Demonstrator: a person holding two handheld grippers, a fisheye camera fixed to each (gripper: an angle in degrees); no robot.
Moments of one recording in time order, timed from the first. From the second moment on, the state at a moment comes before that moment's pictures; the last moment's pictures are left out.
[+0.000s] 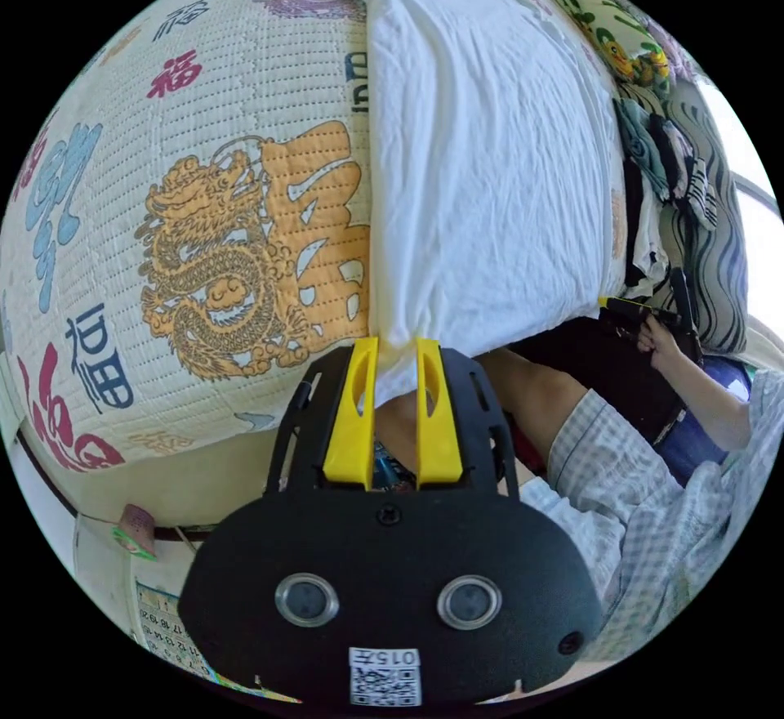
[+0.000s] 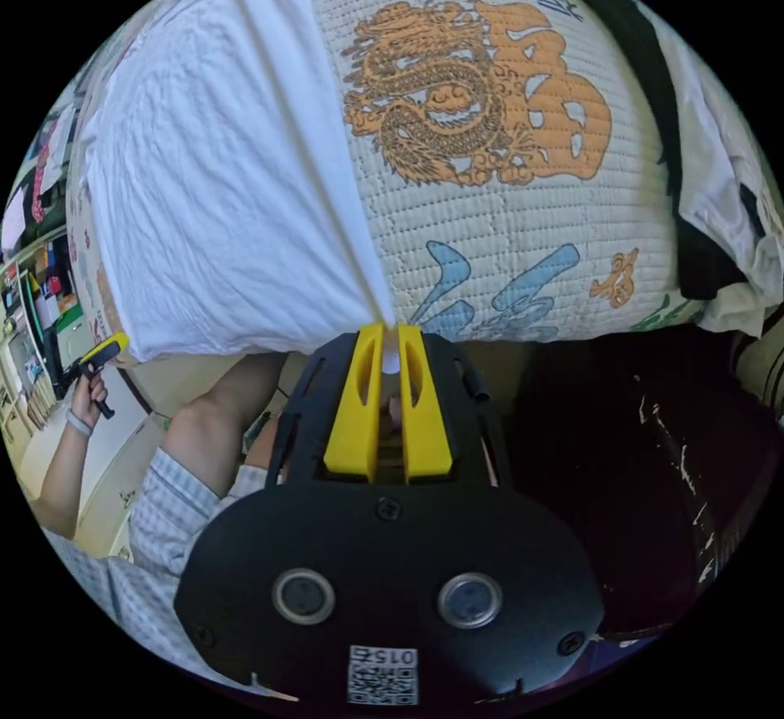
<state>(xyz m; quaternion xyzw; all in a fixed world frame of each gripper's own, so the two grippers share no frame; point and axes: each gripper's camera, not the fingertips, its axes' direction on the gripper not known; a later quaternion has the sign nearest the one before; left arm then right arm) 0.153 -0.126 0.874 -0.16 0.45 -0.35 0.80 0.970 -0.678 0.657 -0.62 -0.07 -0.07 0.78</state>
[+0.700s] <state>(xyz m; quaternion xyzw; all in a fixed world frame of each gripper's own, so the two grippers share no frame) 0.088 -0.492 0.847 0.13 0.37 -0.07 0.92 1.083 -0.823 0.722 -0.39 -0.24 0.13 0.88</state>
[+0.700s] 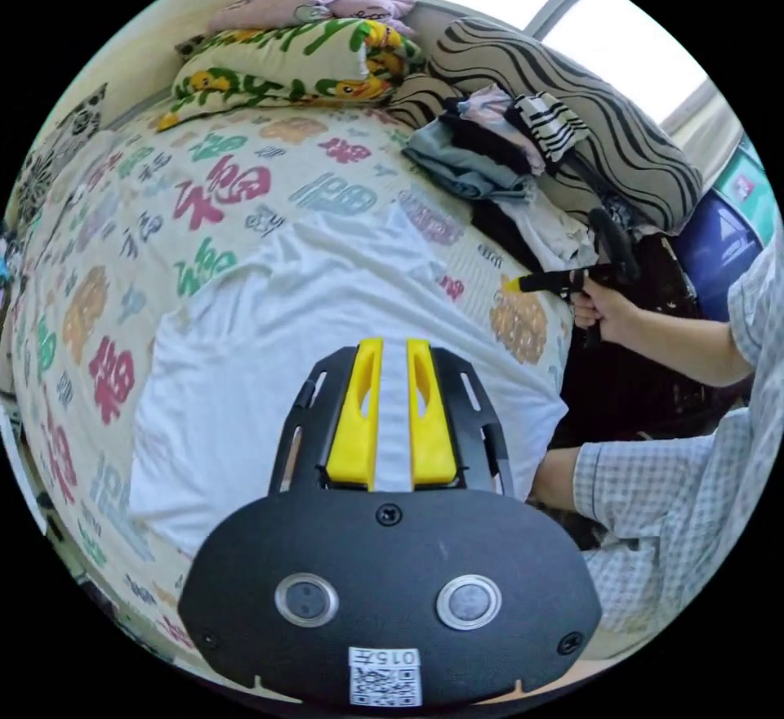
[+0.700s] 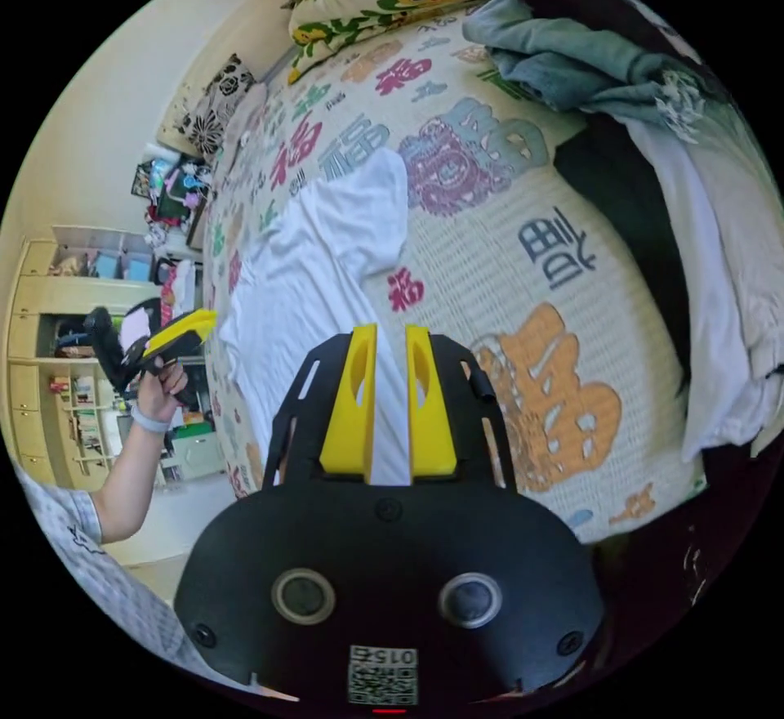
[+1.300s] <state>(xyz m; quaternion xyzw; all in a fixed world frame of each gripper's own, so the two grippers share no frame) 0.155 -0.824 0.945 -0.05 0.39 0.09 0.91 1.134 -0.839 0.802 -0.42 -0.35 0.37 0.75</state>
